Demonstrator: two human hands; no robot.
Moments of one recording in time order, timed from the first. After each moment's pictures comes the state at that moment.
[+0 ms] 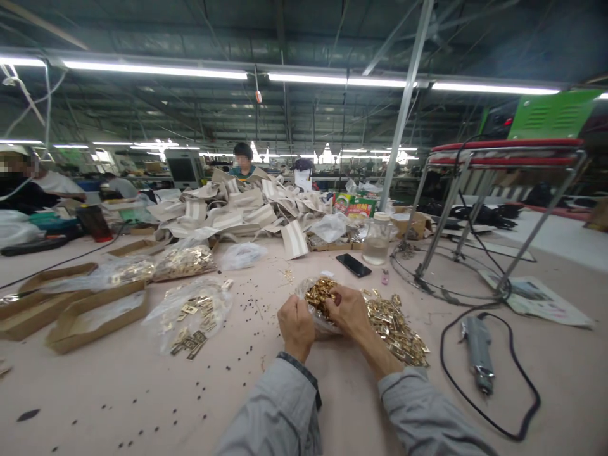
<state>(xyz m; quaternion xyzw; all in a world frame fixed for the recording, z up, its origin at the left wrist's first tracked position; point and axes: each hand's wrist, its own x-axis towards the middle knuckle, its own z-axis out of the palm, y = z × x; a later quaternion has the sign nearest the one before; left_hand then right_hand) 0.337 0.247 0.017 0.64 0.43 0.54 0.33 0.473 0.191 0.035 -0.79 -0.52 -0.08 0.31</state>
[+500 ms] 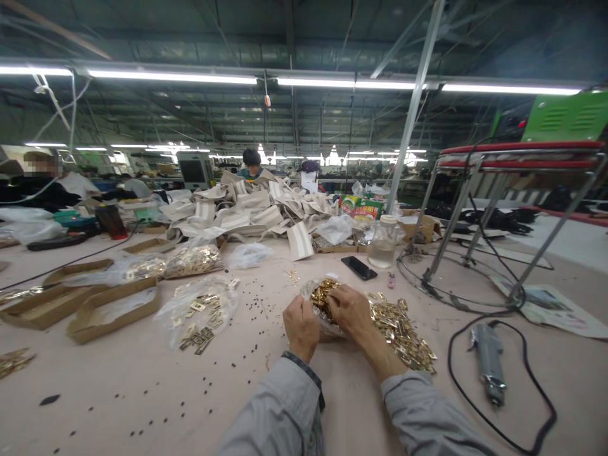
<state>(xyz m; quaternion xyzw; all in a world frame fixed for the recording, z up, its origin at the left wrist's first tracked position) 0.337 0.246 0.018 0.65 0.43 0.54 0.32 0.474 0.200 0.032 -0.75 -0.59 -0.15 0.26</state>
